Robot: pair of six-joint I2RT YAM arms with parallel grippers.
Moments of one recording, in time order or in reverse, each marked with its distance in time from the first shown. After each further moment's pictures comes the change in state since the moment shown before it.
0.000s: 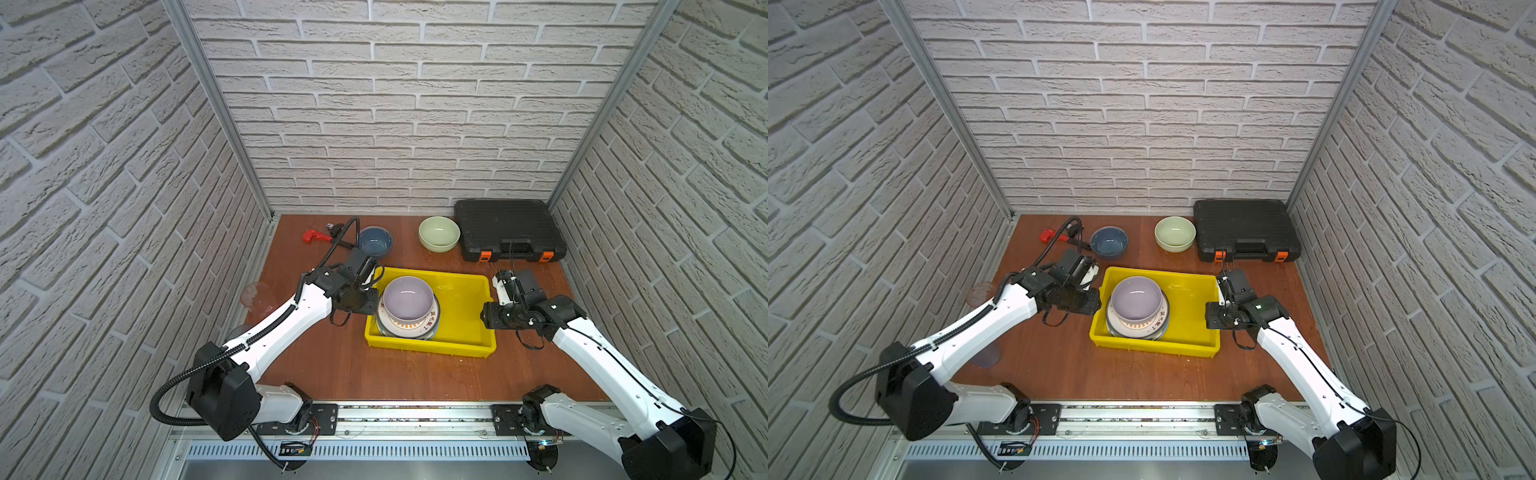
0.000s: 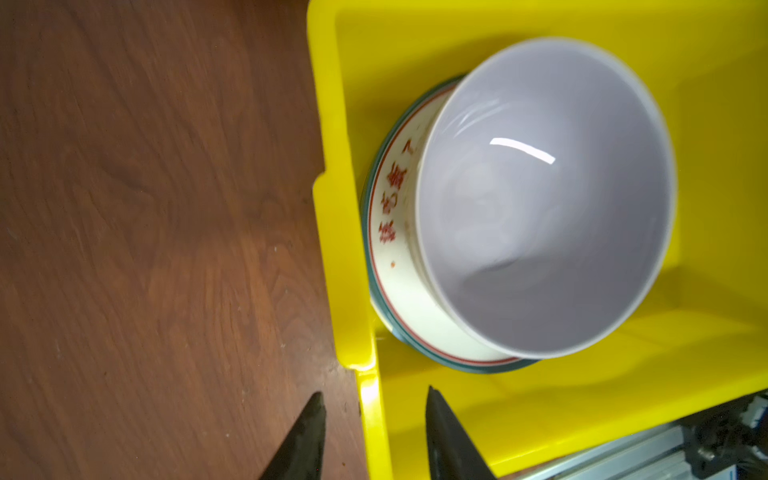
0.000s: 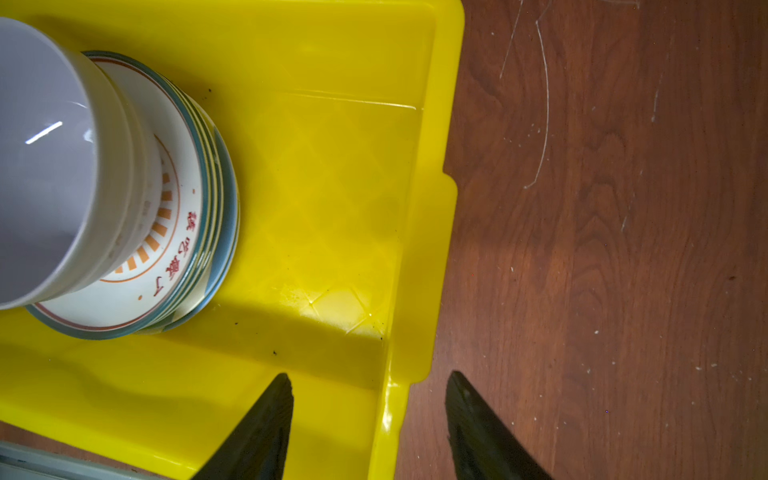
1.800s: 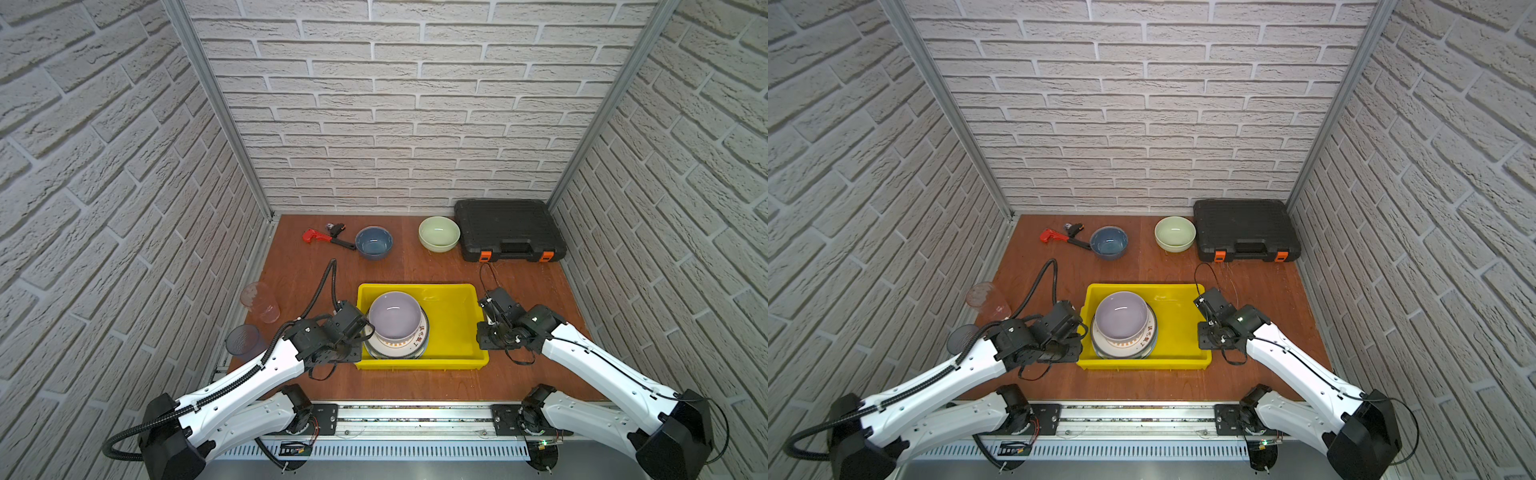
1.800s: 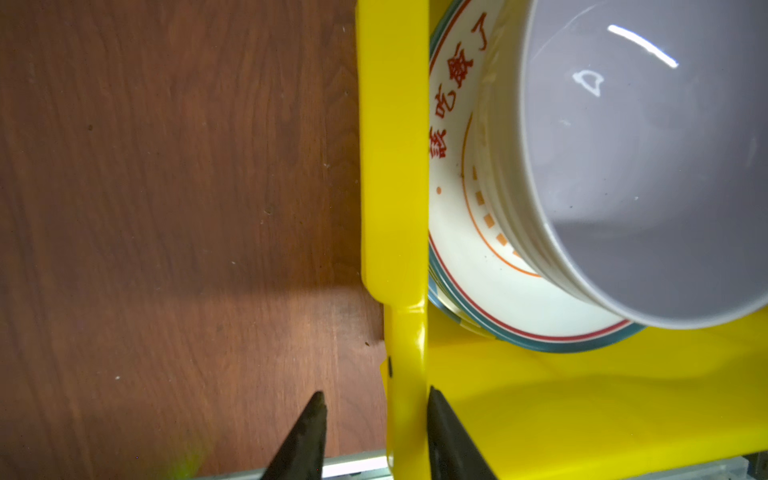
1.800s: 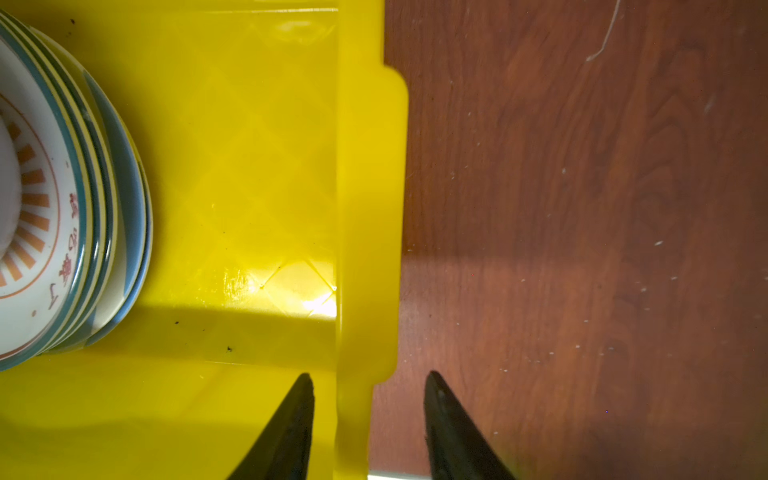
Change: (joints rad) left arm -0.233 -0.376 -0.310 -0.116 -0.163 -0.406; right arm 0.254 0.027 -0.032 -0.087 0.113 0.212
